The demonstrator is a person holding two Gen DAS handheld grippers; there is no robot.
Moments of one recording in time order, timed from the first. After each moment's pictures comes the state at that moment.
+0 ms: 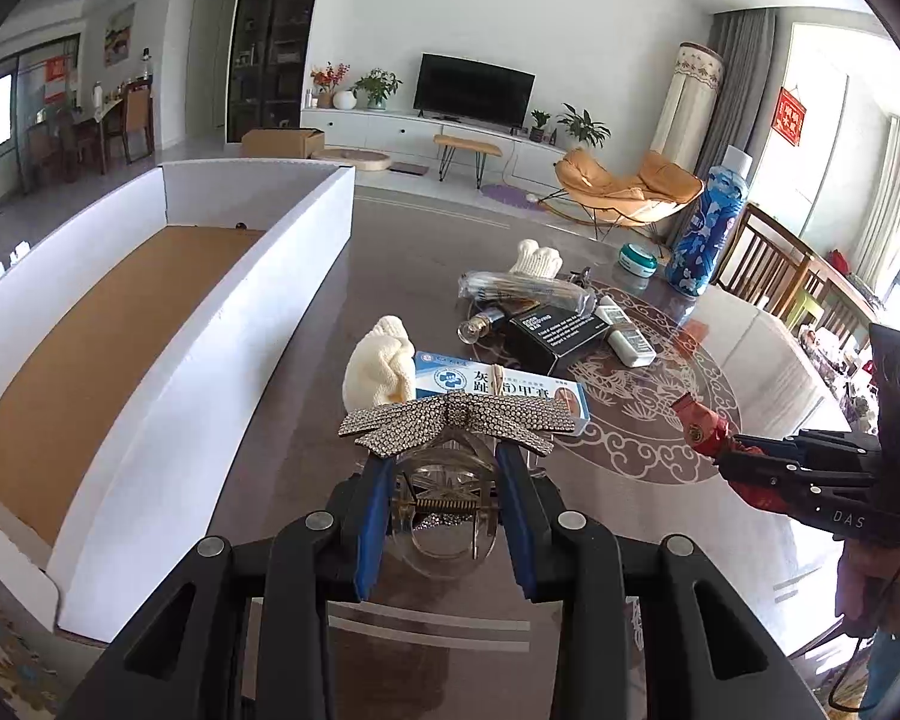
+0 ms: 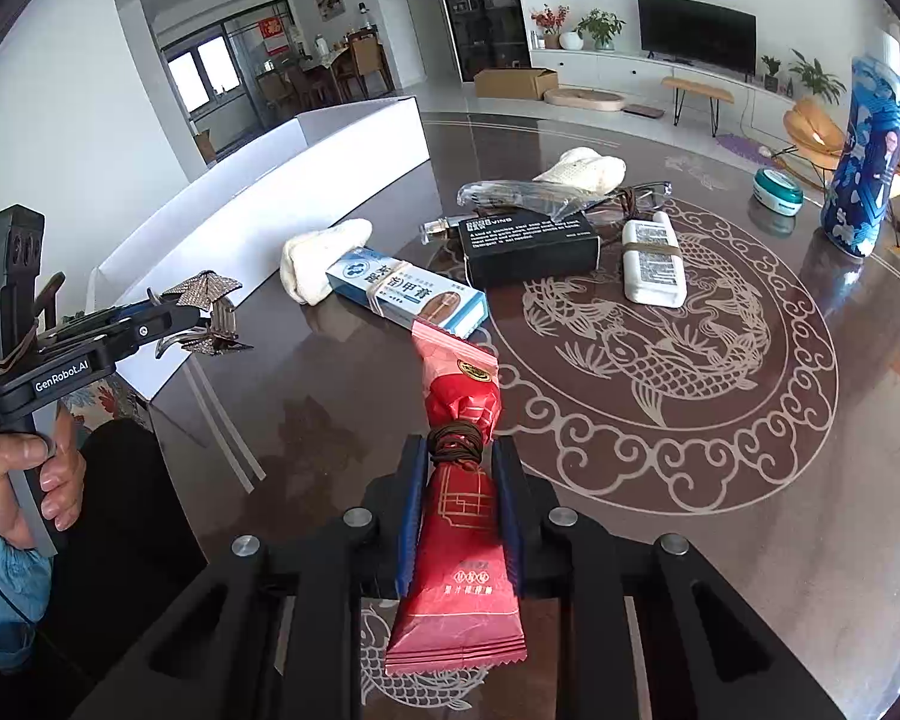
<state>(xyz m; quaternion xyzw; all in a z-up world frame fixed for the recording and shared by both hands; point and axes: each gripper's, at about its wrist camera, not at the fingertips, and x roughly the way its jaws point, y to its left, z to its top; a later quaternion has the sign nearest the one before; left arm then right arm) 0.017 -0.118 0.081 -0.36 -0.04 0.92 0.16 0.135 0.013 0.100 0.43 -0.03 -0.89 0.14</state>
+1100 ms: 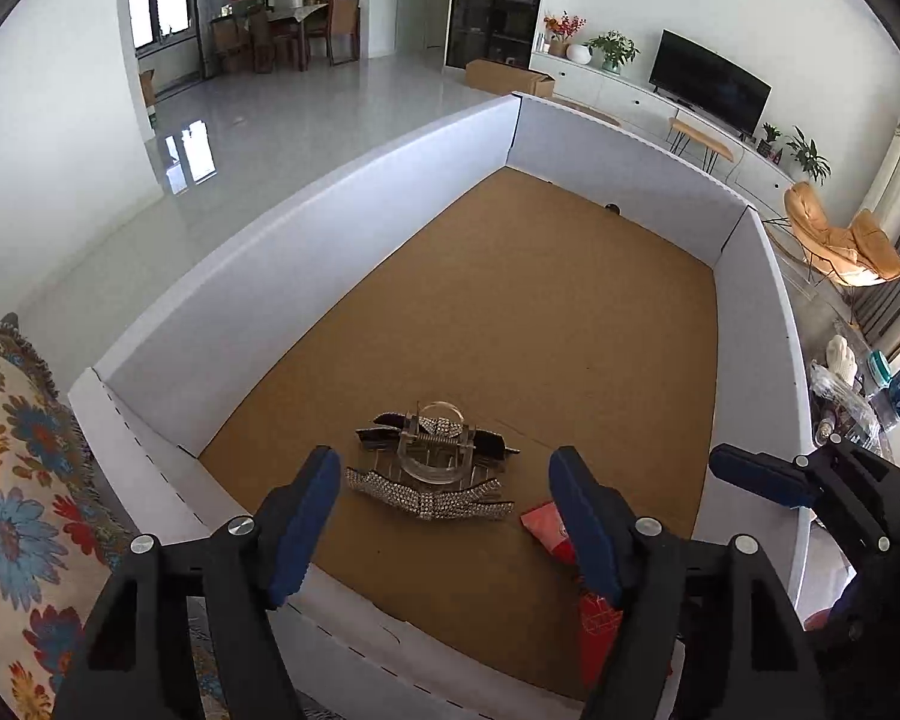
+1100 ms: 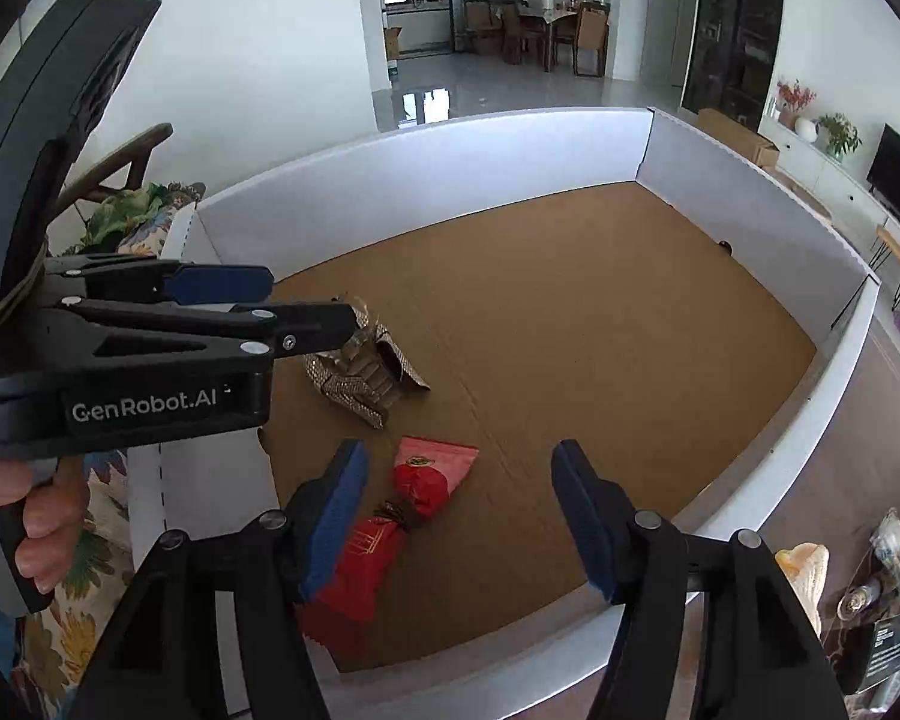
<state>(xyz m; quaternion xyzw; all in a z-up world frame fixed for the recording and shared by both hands) -0.080 -0.331 0.047 -0.45 -0.07 0.88 -0.07 -0.039 -0.372 0.082 0.42 0.19 -0.83 0.30</state>
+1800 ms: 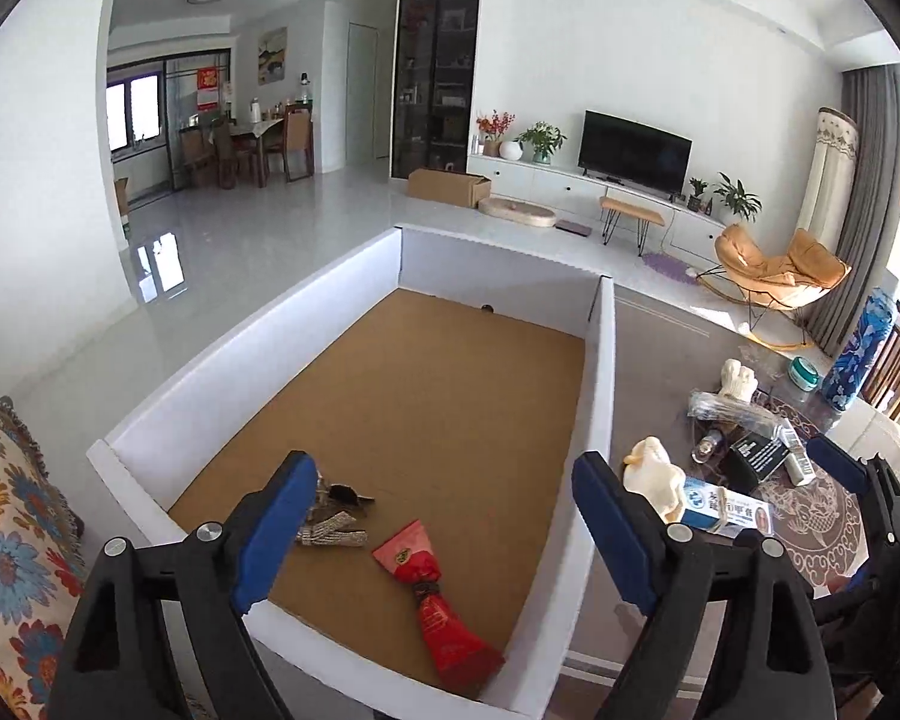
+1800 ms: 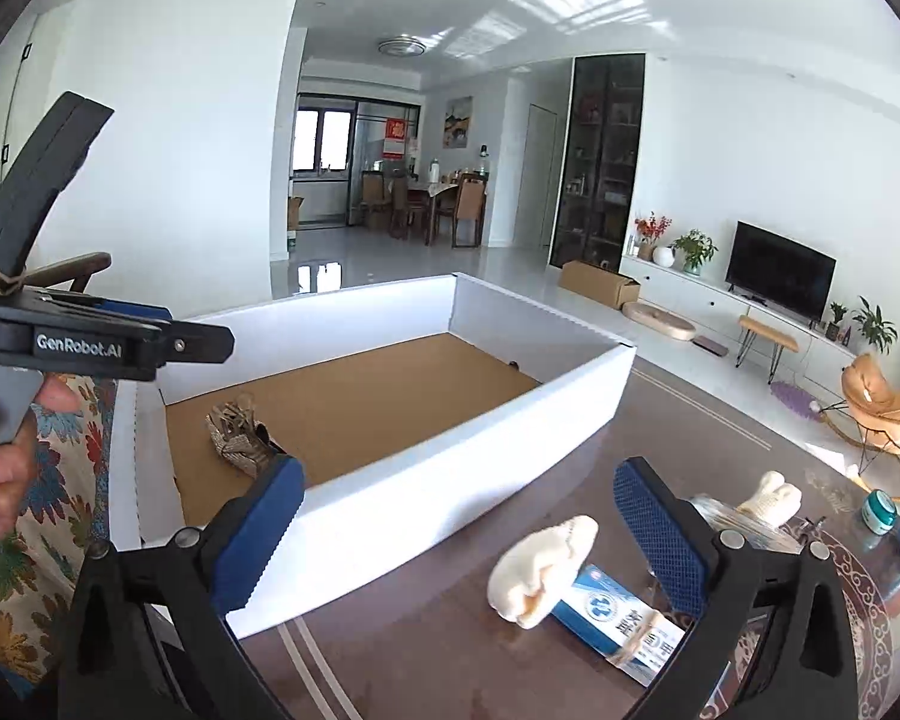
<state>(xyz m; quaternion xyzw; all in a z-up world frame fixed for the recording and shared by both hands) -0.006 -0.221 0.127 -0.31 -0.04 0.95 0.00 0.072 -0.181 0.128 0.22 0.09 -0.96 0.17</state>
